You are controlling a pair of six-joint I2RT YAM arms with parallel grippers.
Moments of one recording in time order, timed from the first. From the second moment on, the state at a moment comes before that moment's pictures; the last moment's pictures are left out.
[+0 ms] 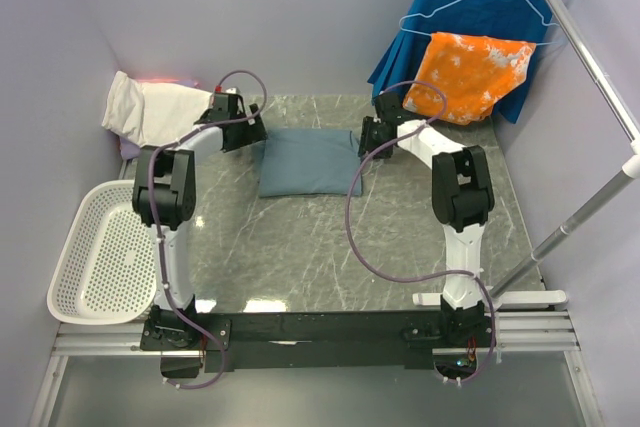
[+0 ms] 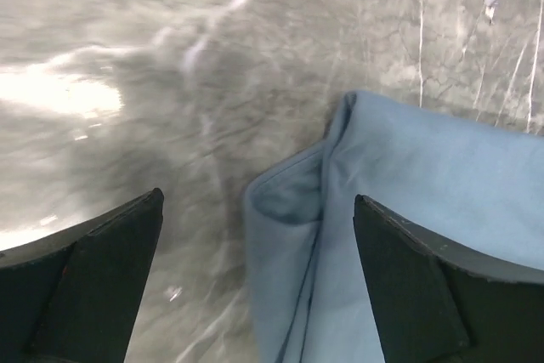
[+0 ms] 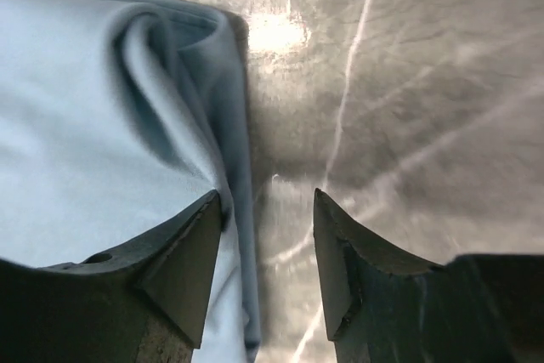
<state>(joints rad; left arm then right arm) -0.16 2.16 1.58 -0.18 0.06 -0.44 0.27 2.17 1.66 -0.47 -0.04 0.41</state>
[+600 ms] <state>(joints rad) -0.22 1.91 1.19 -0.12 0.11 -0.52 0.27 2.05 1.58 -0.42 -0.14 0.41</state>
